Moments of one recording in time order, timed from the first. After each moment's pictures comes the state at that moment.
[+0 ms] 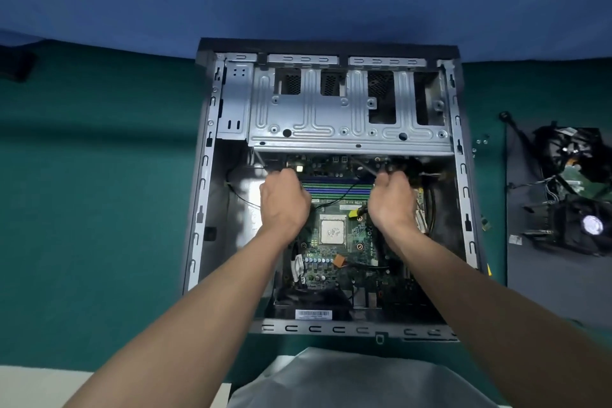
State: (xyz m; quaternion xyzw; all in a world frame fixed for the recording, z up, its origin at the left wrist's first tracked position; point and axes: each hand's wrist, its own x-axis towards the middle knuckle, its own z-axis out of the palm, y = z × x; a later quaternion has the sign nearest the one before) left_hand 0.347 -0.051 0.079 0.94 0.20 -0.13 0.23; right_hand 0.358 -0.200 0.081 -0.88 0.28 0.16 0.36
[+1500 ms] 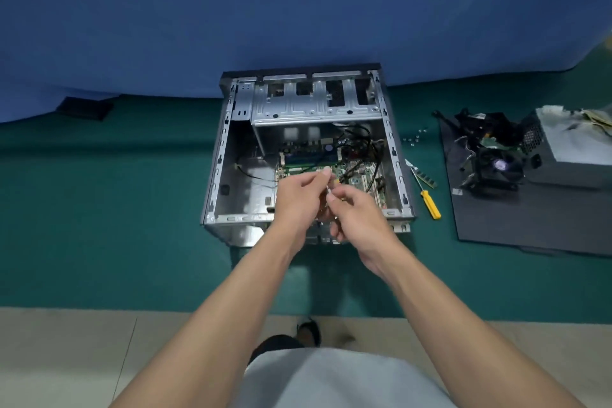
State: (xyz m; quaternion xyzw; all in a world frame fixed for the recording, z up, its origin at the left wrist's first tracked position) left_hand 0.191 -0.114 0.195 0.68 0.22 -0.10 0.69; right_hand 0.171 -0.217 0.184 -0.72 0.10 0.20 0.66
